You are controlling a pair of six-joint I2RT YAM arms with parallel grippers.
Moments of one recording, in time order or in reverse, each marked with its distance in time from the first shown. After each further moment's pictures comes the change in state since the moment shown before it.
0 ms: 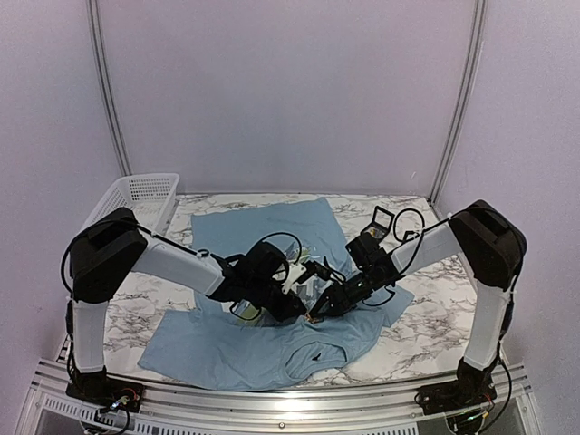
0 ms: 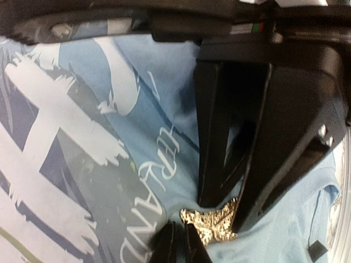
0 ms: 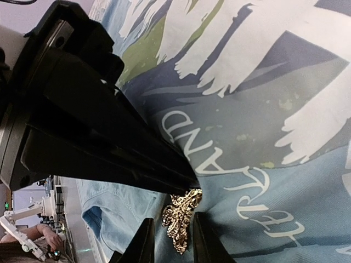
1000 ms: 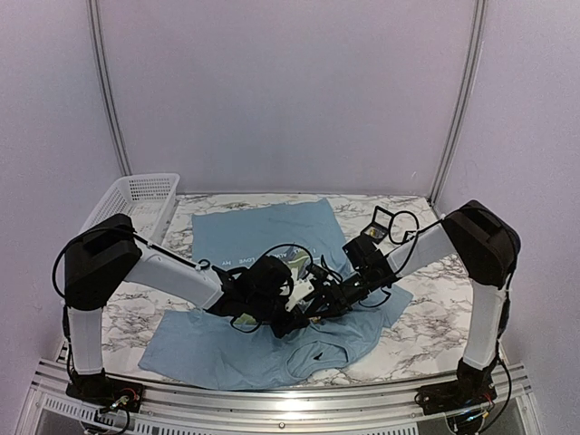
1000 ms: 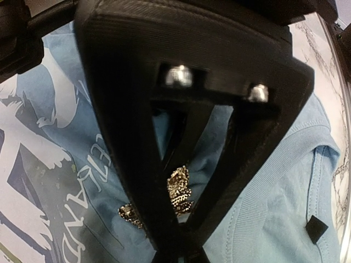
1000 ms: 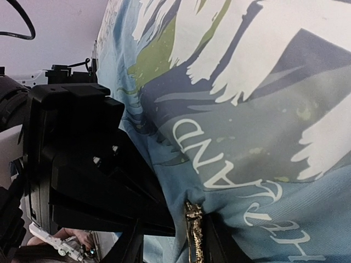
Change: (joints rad) left arm -0.088 -0.056 -0.082 0.018 -0.085 0.163; right arm 0.012 0.038 0.010 0.060 -0.088 0.142
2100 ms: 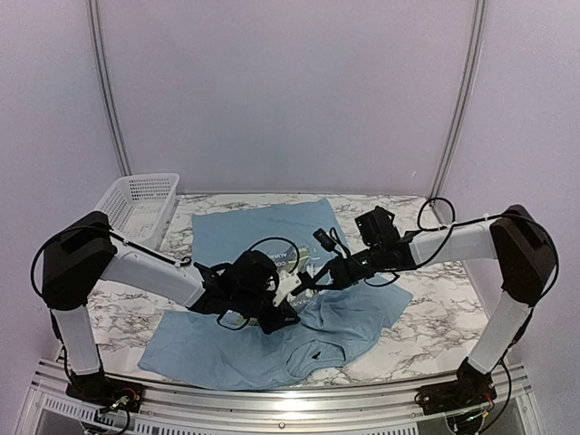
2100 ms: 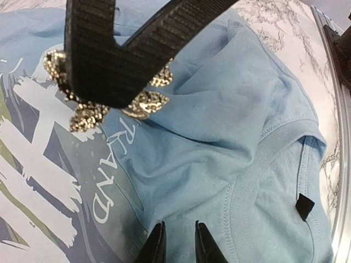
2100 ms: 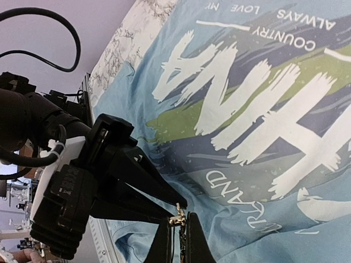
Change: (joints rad) left arm 0.025 -0.120 -0.105 0.018 -0.016 0.000; right arm 0.000 -0.245 0.000 -0.008 0.190 -0.003
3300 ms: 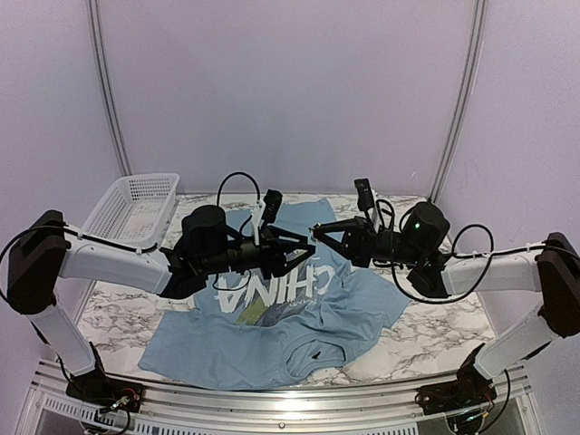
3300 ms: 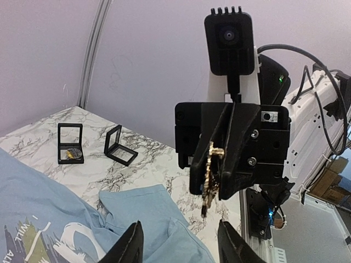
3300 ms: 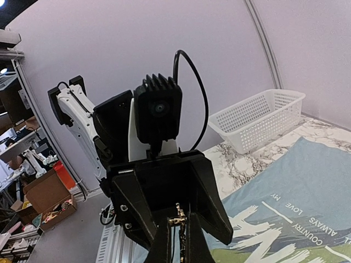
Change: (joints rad) left arm 0.093 -0.224 -0.090 0.620 0.175 -0.338; right arm 0.059 -0.319 -0.289 0.989 0.080 0.238
